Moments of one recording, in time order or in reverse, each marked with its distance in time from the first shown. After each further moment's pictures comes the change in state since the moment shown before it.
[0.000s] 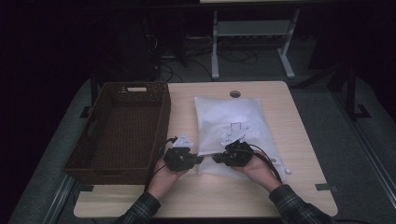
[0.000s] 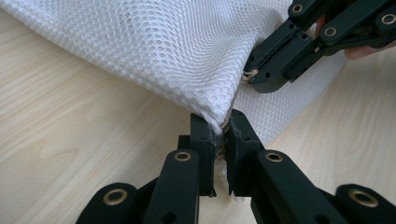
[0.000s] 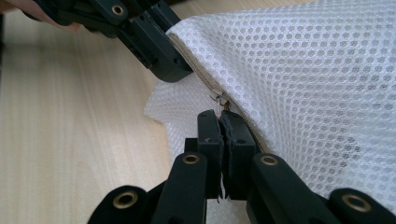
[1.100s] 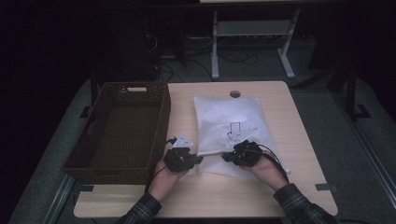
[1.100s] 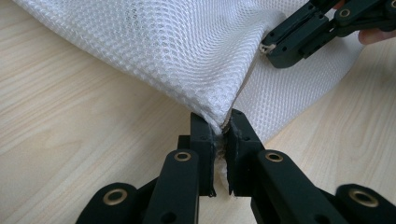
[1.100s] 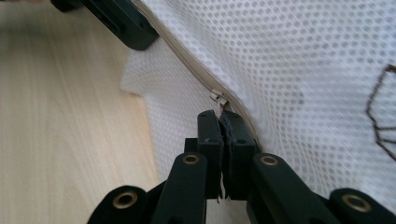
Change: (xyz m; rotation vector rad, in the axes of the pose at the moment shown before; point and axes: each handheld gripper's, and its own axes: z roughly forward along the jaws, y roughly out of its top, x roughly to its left) left arm -0.002 -0.001 -0.001 -0.008 0.028 -0.054; right arm -0.010 -0.016 -0.018 0.025 -0.080 0.019
